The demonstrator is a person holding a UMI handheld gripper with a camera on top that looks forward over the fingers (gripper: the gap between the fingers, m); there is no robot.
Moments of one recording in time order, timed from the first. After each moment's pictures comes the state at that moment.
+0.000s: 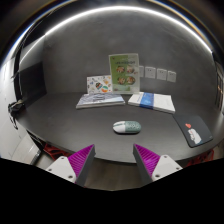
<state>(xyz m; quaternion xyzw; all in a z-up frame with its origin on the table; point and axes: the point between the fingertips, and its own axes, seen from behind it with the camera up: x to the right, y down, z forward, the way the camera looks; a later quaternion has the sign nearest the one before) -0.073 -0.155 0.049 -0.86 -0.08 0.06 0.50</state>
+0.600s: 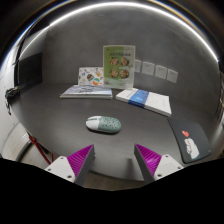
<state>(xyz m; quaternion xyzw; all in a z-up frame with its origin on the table) 0.012 -0.094 -0.002 -0.86 -0.13 0.02 0.49</state>
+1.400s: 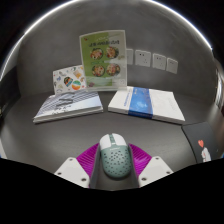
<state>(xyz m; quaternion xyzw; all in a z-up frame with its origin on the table) -0.020 0.064 -0.012 -0.89 -0.02 0.00 0.46</state>
